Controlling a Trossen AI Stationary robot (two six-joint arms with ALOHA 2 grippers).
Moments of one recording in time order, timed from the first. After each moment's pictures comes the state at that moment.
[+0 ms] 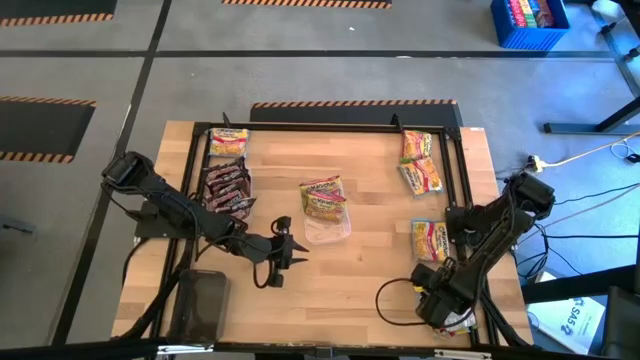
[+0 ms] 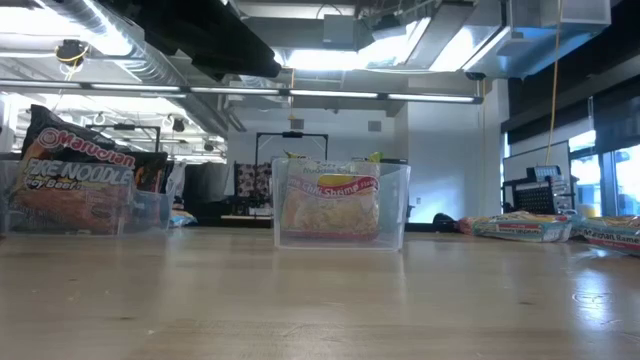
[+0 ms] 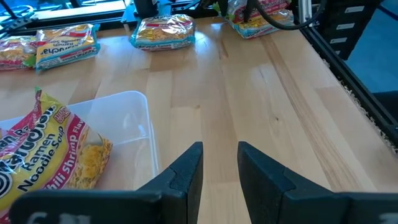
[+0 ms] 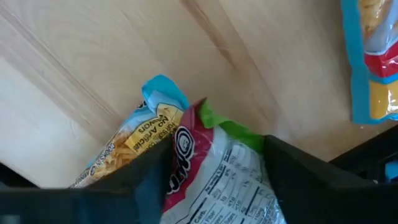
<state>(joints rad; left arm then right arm) -0.45 1.46 0.77 0.20 -0.38 -0.13 0.93 1.63 0.98 -0.96 -0.12 1.54</state>
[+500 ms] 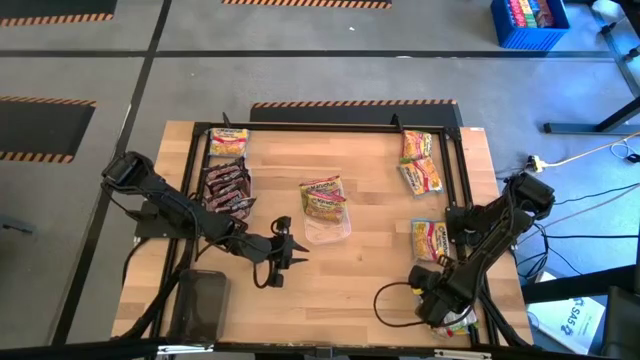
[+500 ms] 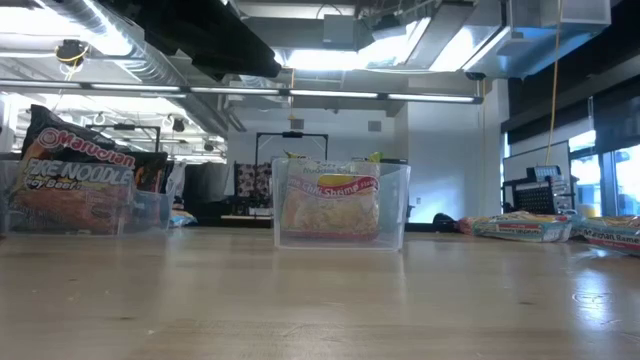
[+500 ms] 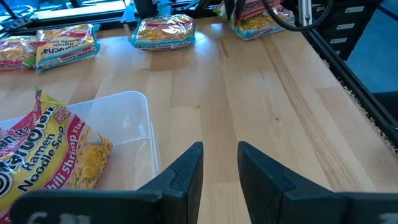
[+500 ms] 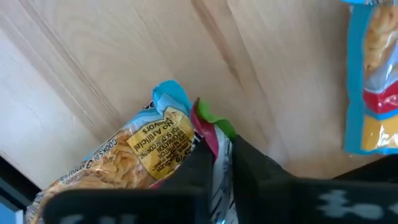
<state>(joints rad) -0.45 1.46 0.77 0.20 -0.38 -0.13 0.91 1.63 0.98 -0.95 -0.09 1.39</state>
